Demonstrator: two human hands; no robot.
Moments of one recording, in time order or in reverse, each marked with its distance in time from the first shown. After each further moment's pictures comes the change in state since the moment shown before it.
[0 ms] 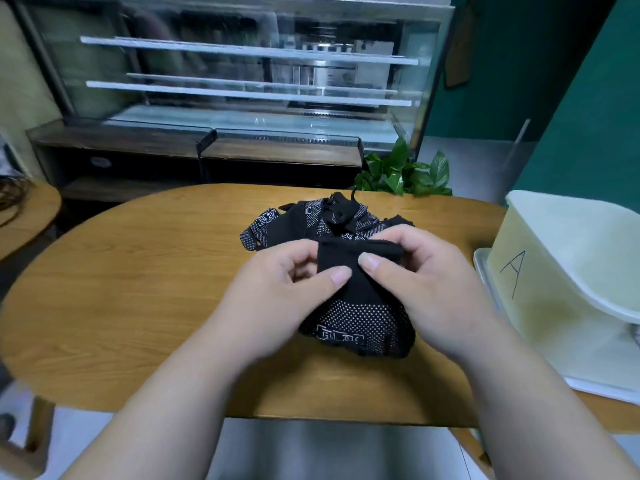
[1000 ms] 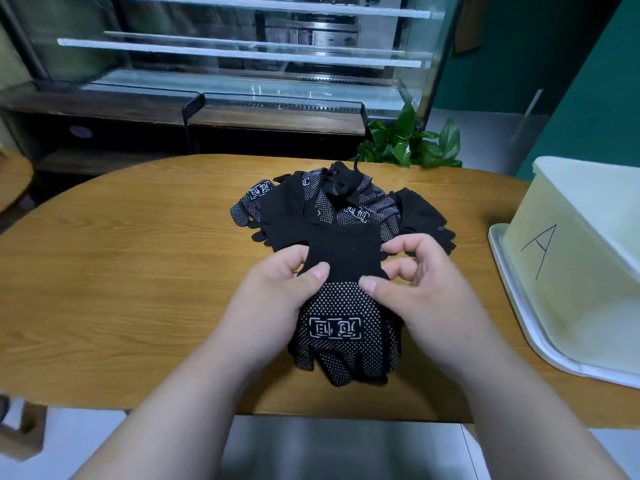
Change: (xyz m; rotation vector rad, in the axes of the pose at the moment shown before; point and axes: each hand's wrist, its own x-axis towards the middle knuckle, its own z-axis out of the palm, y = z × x) left_hand 0.005 -0.056 0.017 -0.308 0.037 -0.234; right_hand 0.001 0.073 0.013 0.137 0.018 0.234
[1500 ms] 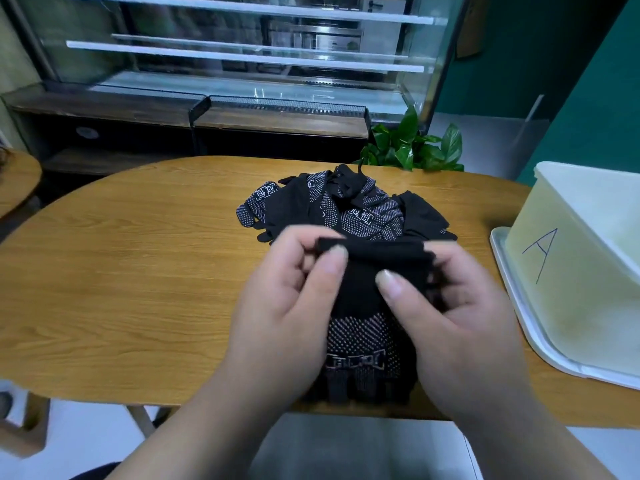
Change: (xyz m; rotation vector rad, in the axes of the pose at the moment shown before) left_hand -0.029 0.016 0.023 0.144 0.196 0.472; right_hand -0.045 -0.028 0.018 0.084 0.116 -0.400
